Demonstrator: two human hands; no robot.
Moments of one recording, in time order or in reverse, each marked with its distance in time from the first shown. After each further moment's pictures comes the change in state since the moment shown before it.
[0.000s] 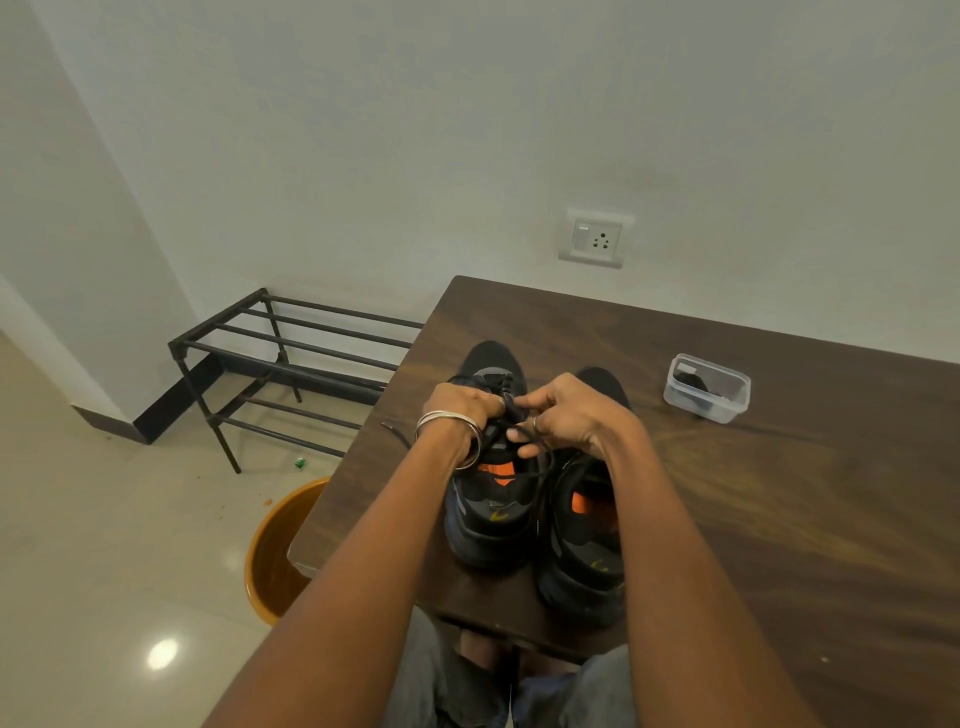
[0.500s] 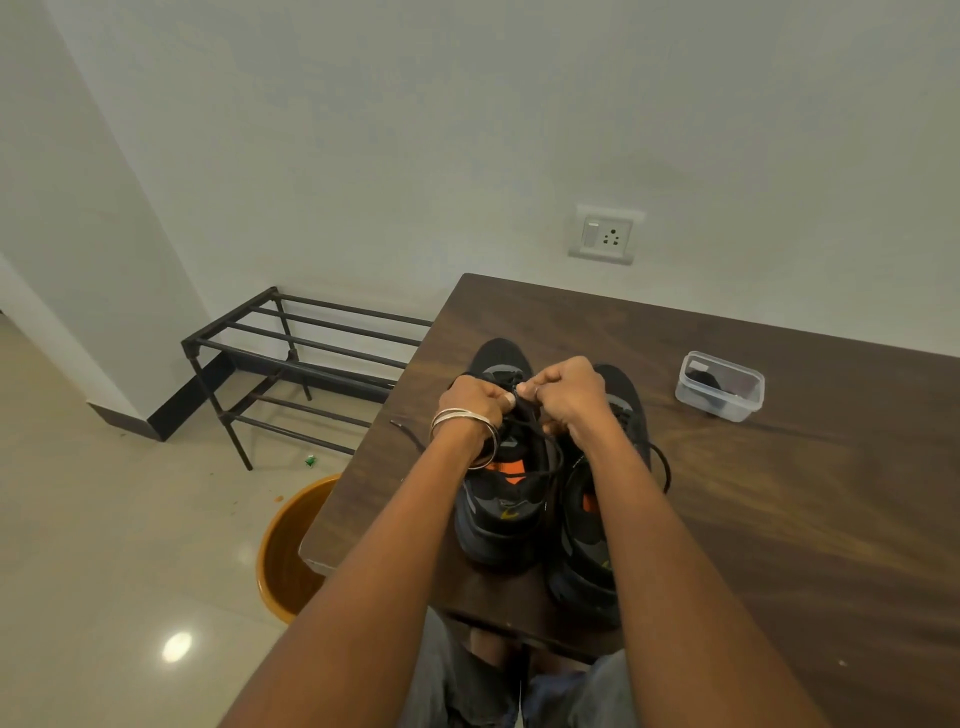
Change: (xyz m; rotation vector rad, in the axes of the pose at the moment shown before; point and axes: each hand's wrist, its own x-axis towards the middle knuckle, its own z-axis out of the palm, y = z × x) left_hand -0.008 0.002 -0.001 0.167 -0.003 0.182; right_hand 0.037 0.004 0.011 -0.148 0.523 -0.055
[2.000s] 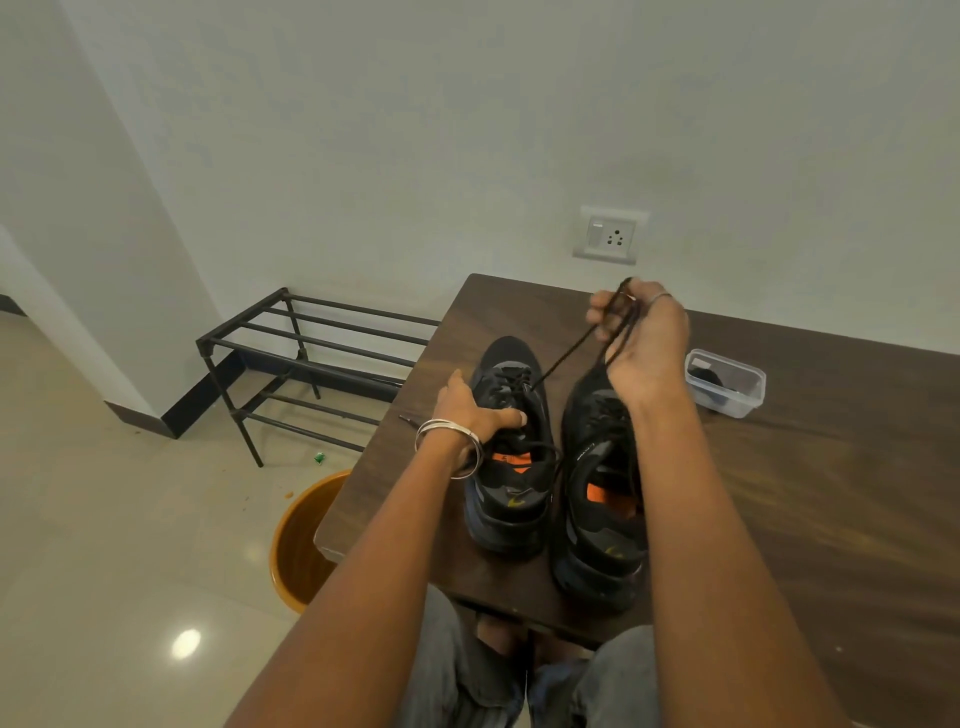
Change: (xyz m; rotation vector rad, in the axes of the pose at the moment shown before) left_hand -0.016 -0.013 -0.020 -0.049 -0.055 -0.042; right_hand -0.032 -0.045 -0.060 1.149 0.107 -0.154
